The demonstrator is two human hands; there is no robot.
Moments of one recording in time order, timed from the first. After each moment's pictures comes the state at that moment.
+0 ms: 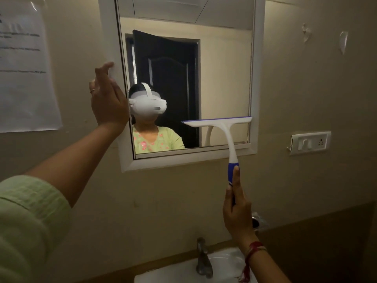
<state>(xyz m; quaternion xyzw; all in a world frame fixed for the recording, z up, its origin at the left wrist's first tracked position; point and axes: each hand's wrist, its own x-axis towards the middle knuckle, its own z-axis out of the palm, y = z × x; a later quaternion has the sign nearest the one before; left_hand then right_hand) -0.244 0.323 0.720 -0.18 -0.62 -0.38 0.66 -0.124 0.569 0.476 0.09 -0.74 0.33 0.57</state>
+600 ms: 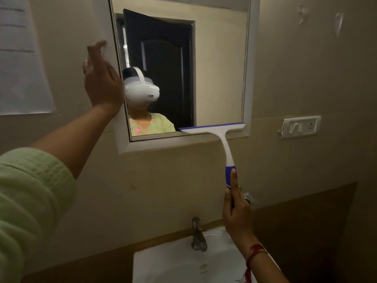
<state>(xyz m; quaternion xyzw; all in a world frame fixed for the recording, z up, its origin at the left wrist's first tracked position) -0.244 0.324 0.721 -0.18 -0.62 -0.38 0.66 -0.079 0.563 0.435 0.05 -0.78 0.36 0.51</state>
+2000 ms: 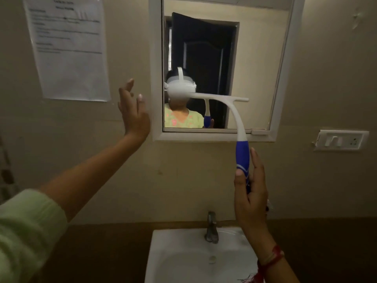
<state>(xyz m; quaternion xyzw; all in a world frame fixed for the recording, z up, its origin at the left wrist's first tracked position) -0.161 0.302 0.645 -0.17 -0.64 -0.53 0.53 -0.026 0.522 0.513 0.17 -0.68 0.53 0.48</state>
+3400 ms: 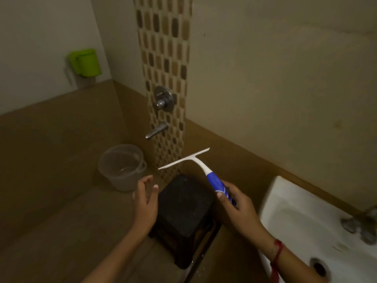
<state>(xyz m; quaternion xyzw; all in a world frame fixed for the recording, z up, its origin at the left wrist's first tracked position) 0.101 0.047 0.288 0.31 -0.71 -0.53 0.35 -0.020 0.256 0.337 0.30 -0.79 0.51 -0.17</state>
